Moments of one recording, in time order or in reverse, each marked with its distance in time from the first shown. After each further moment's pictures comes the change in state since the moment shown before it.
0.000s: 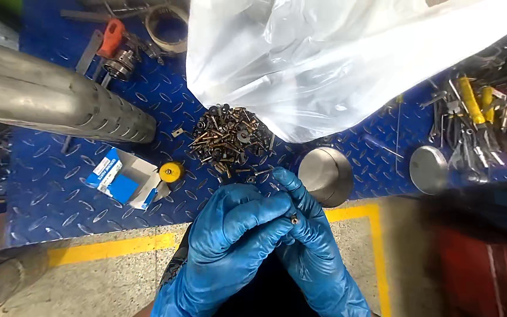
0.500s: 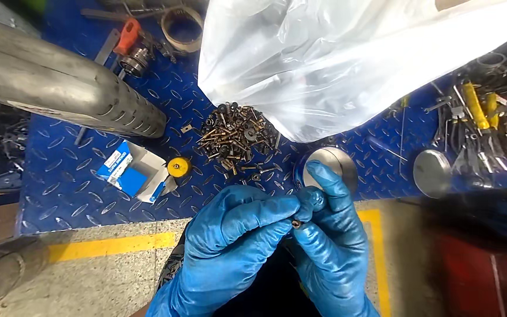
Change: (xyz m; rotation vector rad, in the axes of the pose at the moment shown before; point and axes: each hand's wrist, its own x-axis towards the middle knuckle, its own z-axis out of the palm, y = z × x) left_hand -0.001 0.014 -0.010 -0.103 -0.015 -0.016; right_hand -0.008 -0.005 0.022 -0.465 0.019 -0.344
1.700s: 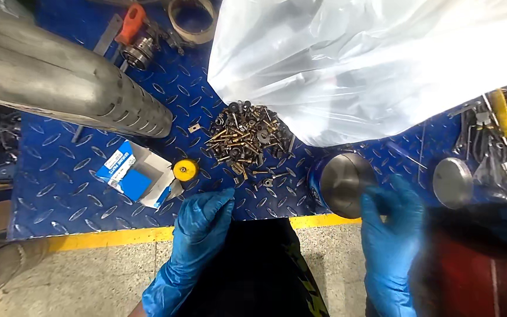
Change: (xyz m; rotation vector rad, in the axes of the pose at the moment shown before) left_hand -0.062 -0.108 -0.068 0.694 0.056 -0.028; right_hand 0.002 0.006 -0.123 -1.286 0.465 -0.112
